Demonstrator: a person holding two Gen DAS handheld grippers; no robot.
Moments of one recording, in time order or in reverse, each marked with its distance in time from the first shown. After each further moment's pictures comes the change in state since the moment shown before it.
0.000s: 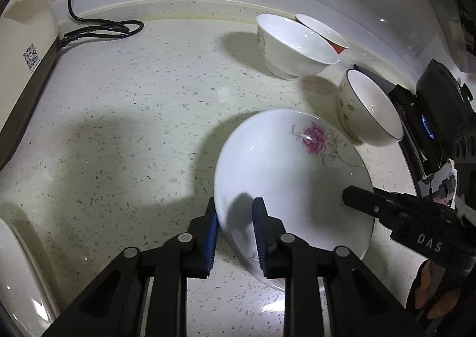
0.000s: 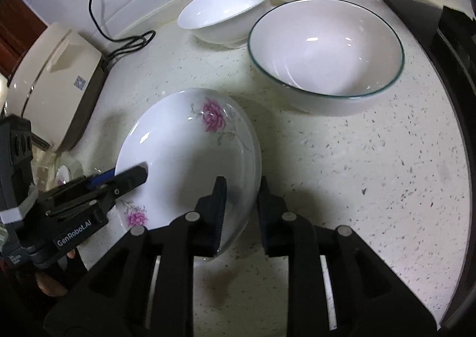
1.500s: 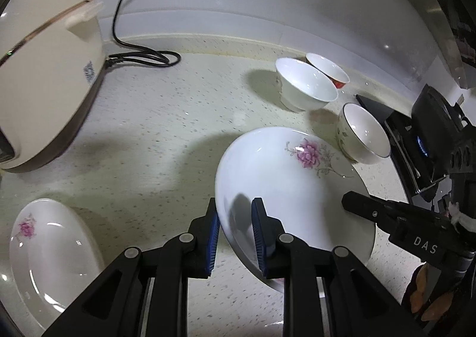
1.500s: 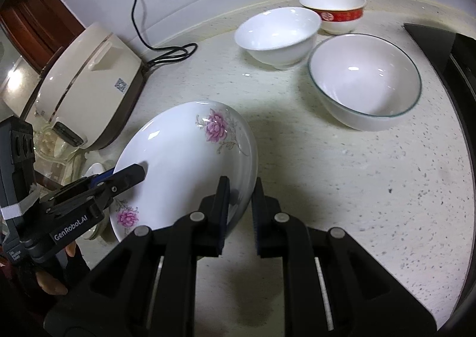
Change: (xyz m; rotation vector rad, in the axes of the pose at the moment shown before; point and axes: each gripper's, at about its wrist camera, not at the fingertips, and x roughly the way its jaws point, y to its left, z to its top) left arm -0.072 0.018 -0.017 -0.056 -0.136 0.064; right arm -0.027 0.048 -0.011 -0.073 -0.092 0.085
